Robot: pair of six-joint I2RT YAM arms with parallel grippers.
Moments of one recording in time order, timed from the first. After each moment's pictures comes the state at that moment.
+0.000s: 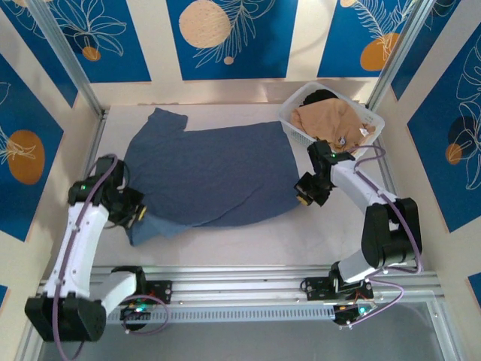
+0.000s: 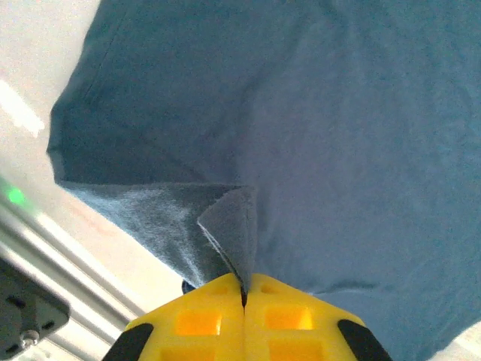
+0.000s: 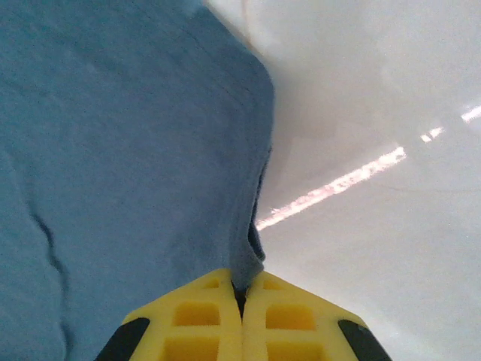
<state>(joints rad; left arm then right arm) -0.01 1.06 1.07 -1.27 0.11 -1.09 0.20 1.53 1.07 -0.97 -0.20 0.91</state>
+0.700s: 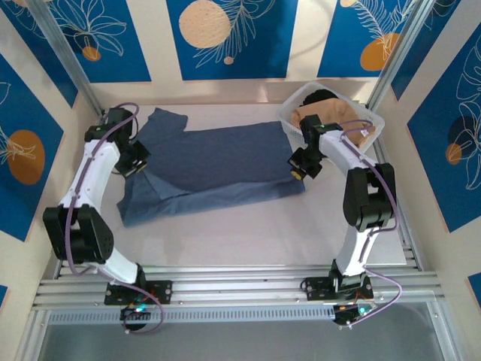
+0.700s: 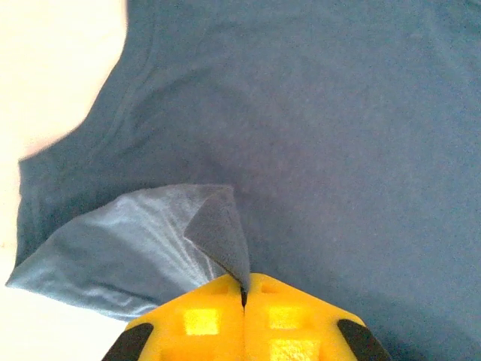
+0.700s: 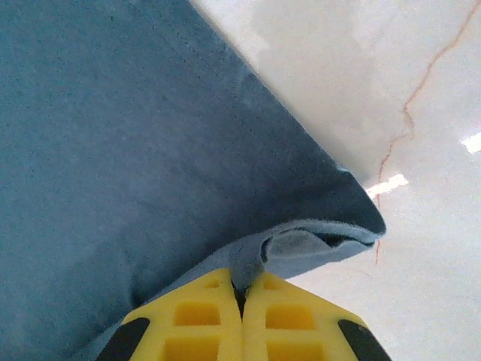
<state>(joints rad) -0.01 1.59 1.49 -1.11 -0.02 -0.70 0.18 1.88 1.47 -1.04 -0.17 0.89</state>
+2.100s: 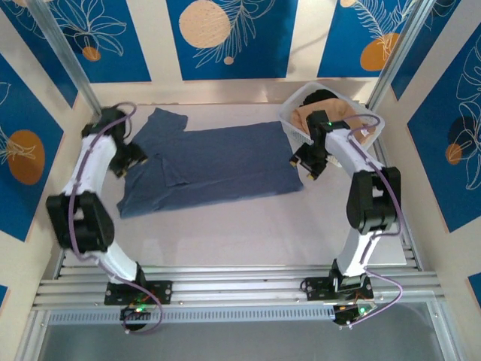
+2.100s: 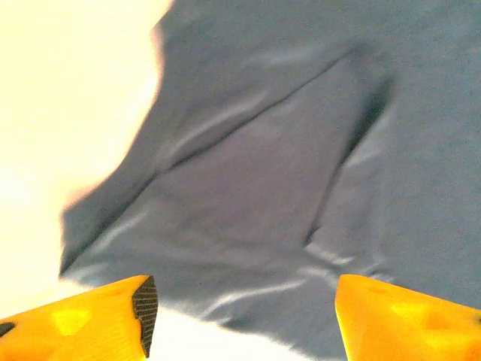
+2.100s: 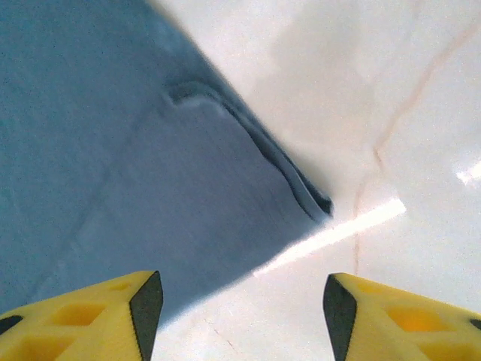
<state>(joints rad) 0.12 1.60 1.40 -1.11 -0.01 -0.60 0.15 1.78 1.41 -1.02 -0.16 0.82</state>
